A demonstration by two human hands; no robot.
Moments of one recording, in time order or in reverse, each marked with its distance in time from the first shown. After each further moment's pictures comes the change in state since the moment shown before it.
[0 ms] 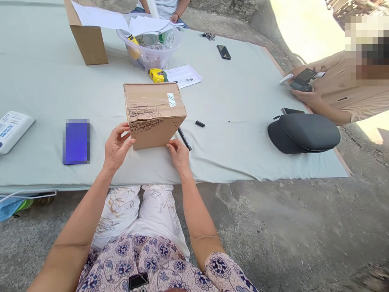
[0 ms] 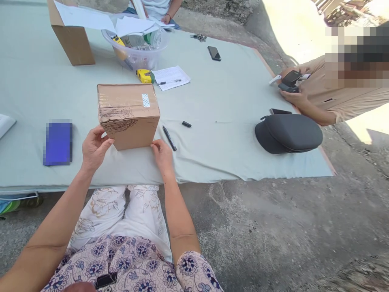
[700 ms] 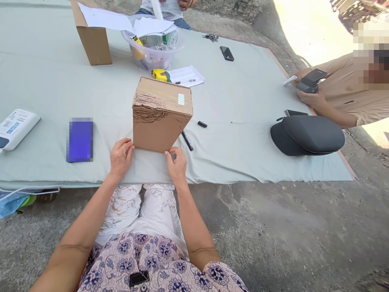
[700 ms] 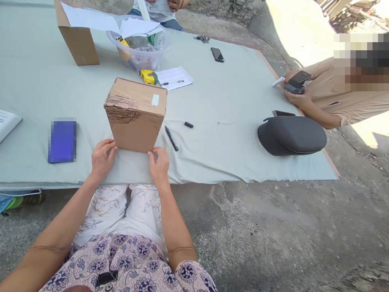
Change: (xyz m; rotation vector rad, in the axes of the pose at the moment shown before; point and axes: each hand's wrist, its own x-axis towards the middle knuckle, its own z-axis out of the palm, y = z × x) left_hand -0.038 -0.028 -0.005 0.646 0.043 0.008; right_hand -0.044 -0.005 0.013 -0.150 0.112 -0.106
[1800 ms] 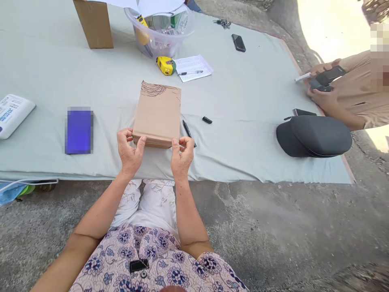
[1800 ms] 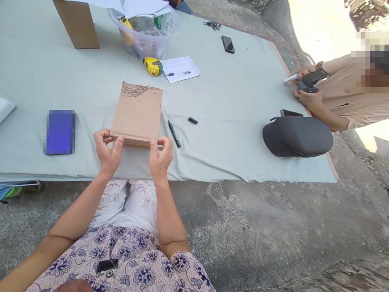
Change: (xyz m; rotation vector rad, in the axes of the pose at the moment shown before) left_hand -0.001 0.058 0.017 -0.276 0.257 -0.140; right_hand 0.006 -0.049 -0.007 0.181 0.198 0.068
